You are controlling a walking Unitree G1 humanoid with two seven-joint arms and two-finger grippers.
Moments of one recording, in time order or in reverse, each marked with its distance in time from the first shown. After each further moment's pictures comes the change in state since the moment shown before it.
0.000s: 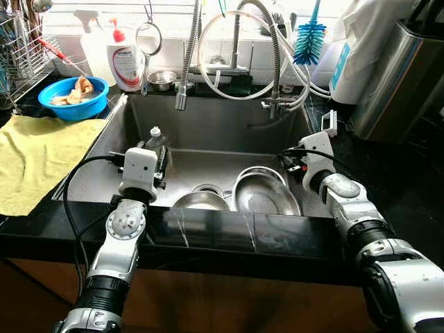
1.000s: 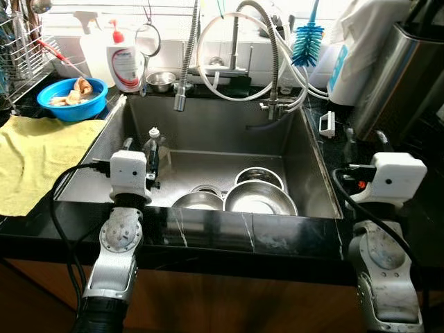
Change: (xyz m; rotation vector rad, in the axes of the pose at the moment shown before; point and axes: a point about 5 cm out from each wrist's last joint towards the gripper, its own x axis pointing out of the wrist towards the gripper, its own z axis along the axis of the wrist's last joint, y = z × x) left arm -0.021 0.009 0.041 -0.030 -0.168 0.120; right arm -0.123 0.023 0.032 0.000 -0.533 -0.486
